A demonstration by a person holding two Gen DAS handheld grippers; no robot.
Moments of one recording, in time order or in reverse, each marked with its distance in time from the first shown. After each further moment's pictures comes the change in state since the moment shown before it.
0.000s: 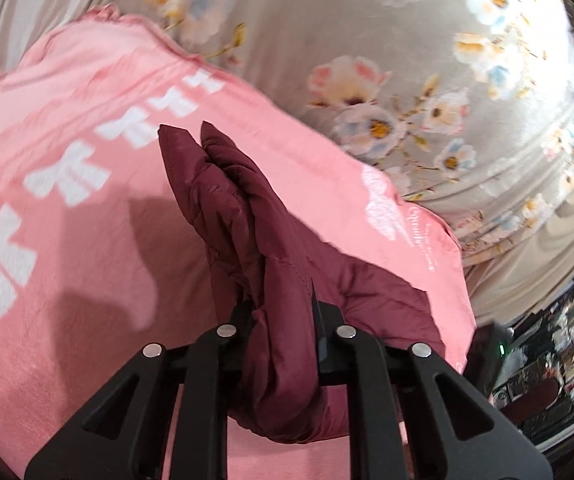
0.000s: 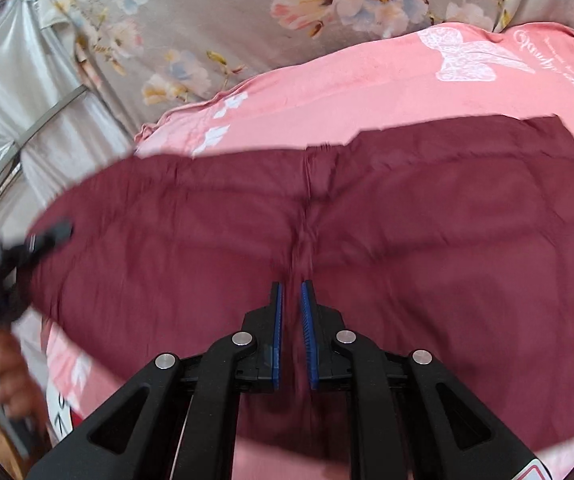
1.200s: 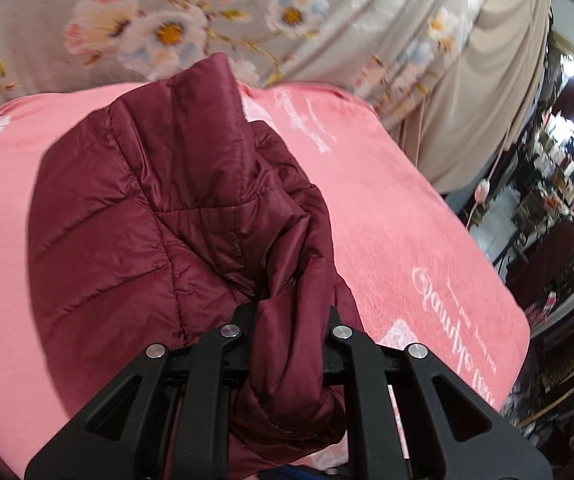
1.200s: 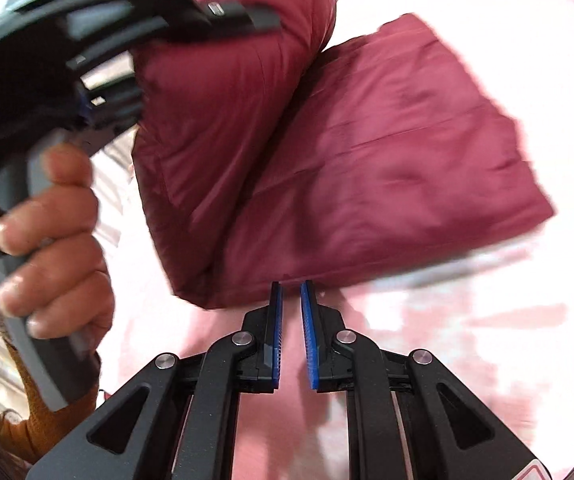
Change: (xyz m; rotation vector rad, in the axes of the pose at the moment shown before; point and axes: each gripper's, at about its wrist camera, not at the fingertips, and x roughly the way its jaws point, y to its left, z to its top) left arm 0.156 -0.255 -0.098 0.508 0.286 -0.150; right arm -0.076 -0.087 -0.090 0.252 -0.023 0.050
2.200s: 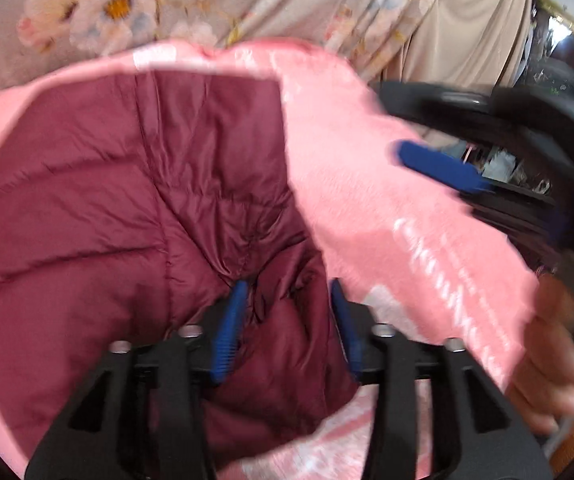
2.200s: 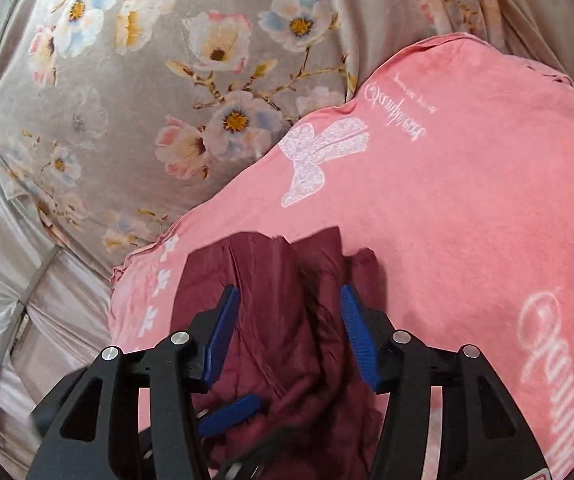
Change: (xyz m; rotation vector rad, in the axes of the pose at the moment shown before) left arm 0.032 -0.037 -0.031 0.073 0.041 -0.017; right arm -0.085 -0.057 0.191 0.093 -0.255 -0.038
